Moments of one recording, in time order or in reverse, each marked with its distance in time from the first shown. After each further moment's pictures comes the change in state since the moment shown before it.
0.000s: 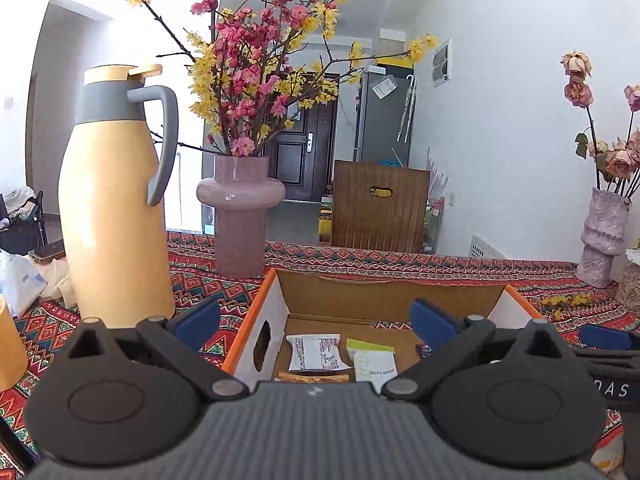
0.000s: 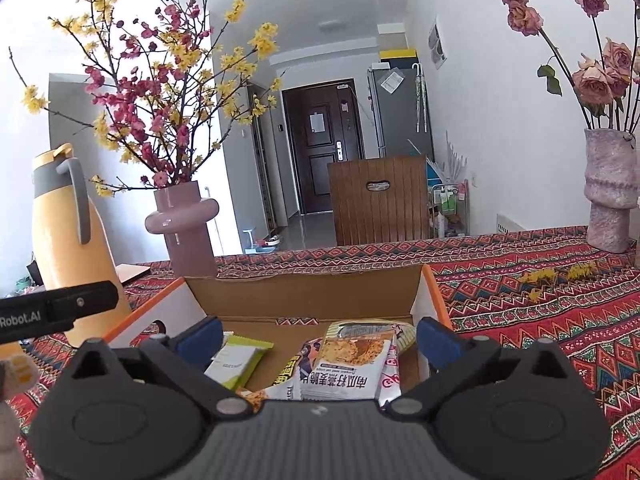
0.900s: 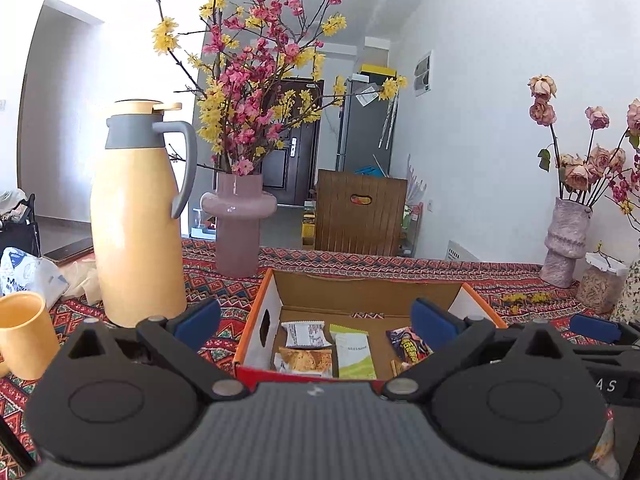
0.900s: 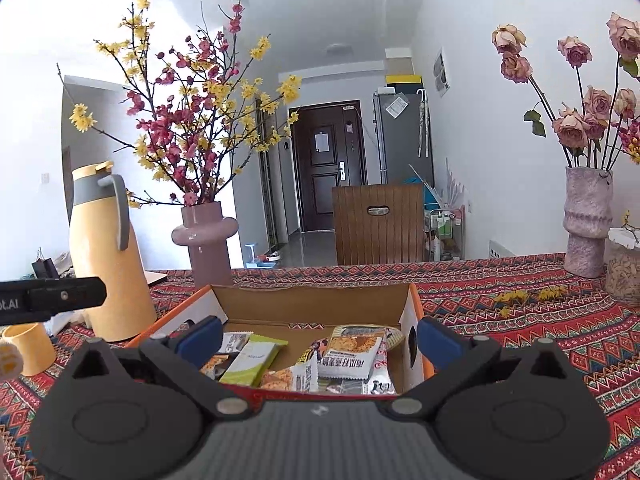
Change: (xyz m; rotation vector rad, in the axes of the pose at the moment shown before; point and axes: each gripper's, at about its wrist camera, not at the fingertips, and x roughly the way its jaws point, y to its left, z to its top) left arm -0.093 0.013 0.005 0.001 -0.007 -0.062; right arm -0.093 0.016 -0.002 -0.050 -0.054 -0.004
